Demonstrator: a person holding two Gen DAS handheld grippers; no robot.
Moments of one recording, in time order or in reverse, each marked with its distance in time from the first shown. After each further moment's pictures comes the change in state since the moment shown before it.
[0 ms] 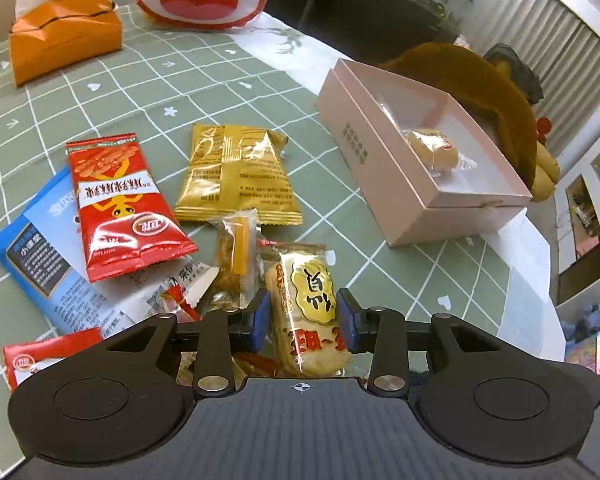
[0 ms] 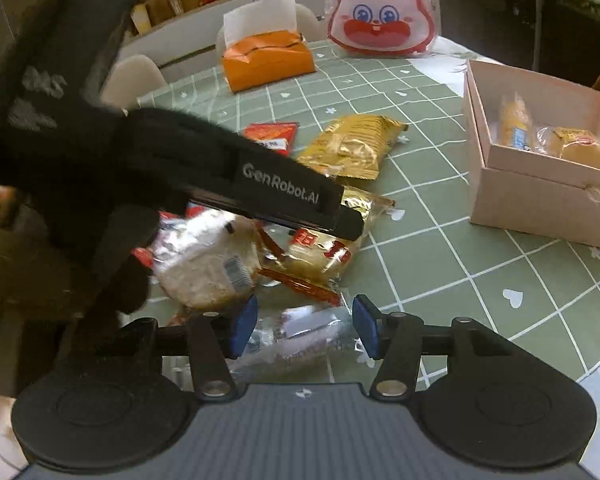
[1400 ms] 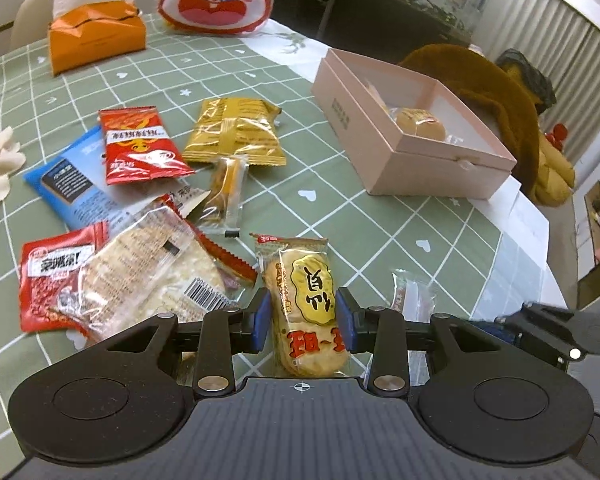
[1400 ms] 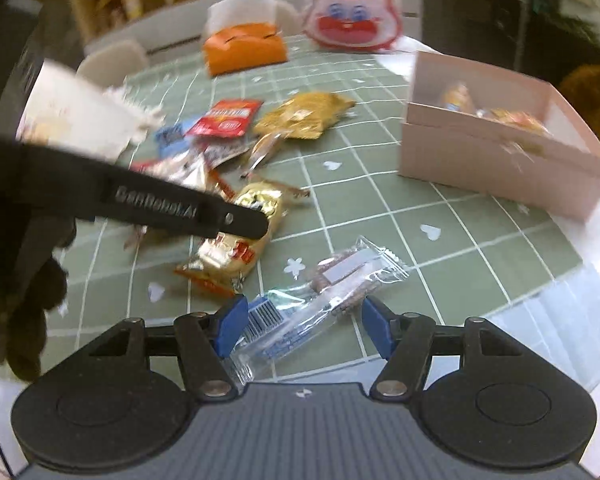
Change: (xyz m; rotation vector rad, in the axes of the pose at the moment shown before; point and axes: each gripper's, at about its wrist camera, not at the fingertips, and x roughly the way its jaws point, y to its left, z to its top) left arm -0.032 -0.031 -0.061 0.001 -0.058 0.077; right arm -0.035 -0.022 -0.045 -0.081 0.007 -0.077
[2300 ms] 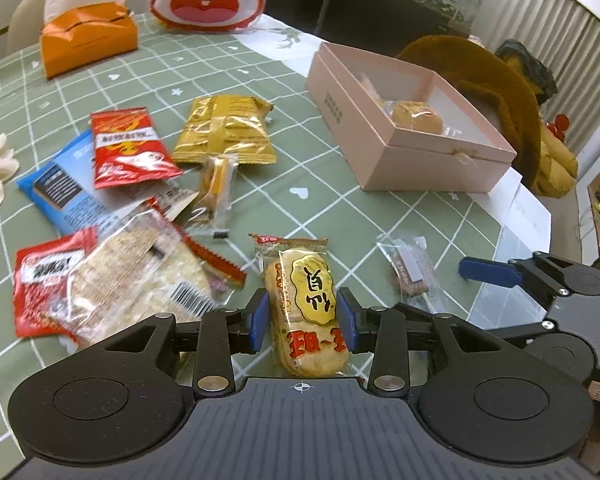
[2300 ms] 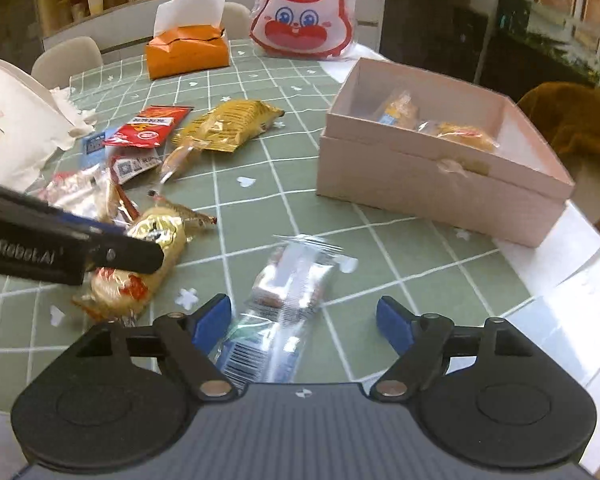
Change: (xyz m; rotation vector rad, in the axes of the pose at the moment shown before) left arm 0.008 -0.013 0.005 0.032 0.022 0.014; right arm 0.016 -0.042 0.011 0.016 -0.027 -0.154
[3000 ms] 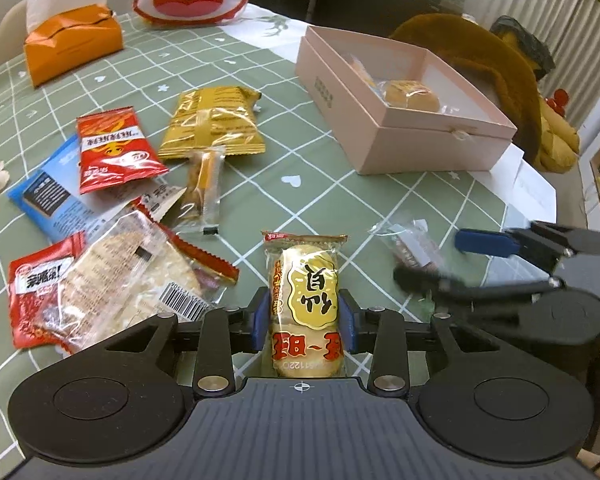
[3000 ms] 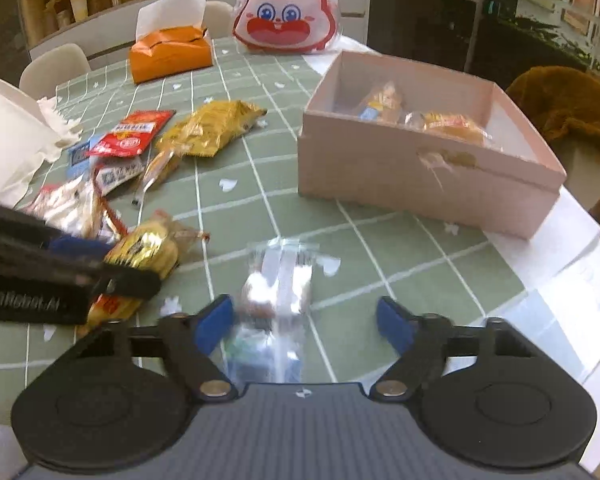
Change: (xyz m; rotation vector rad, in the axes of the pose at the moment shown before) left arm 0.007 -0.005 0.000 0.050 0.039 0.017; right arm 0.006 -0.010 0.009 0.049 0.014 -0.004
